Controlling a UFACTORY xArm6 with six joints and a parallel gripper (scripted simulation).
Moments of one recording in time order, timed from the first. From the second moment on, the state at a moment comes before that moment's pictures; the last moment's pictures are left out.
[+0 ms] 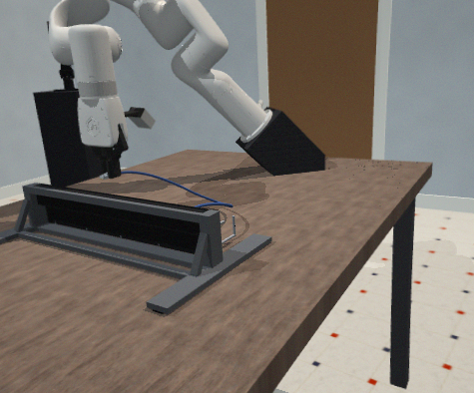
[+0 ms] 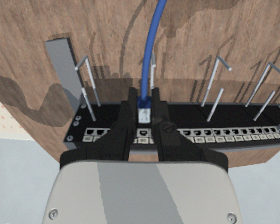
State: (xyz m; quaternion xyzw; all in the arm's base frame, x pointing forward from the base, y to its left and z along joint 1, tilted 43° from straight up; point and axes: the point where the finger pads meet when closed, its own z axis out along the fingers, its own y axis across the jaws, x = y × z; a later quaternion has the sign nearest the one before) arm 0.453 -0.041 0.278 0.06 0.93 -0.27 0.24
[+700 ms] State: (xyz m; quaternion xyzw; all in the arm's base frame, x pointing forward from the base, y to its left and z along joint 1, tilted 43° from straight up) arm 0.469 -0.048 0.276 0.06 0.93 -0.27 0.24
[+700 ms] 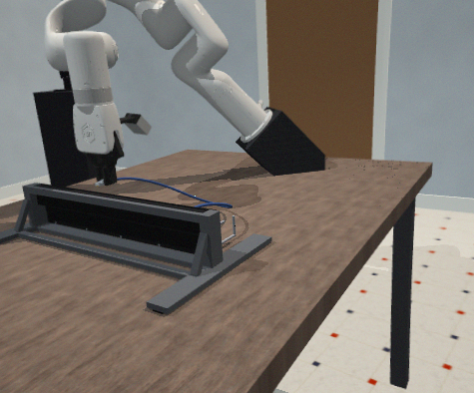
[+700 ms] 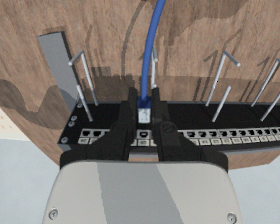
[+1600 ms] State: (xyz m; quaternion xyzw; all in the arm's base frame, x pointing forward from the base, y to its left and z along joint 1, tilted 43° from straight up) arm 0.492 -0.058 0.273 0.06 0.93 -0.27 0.24
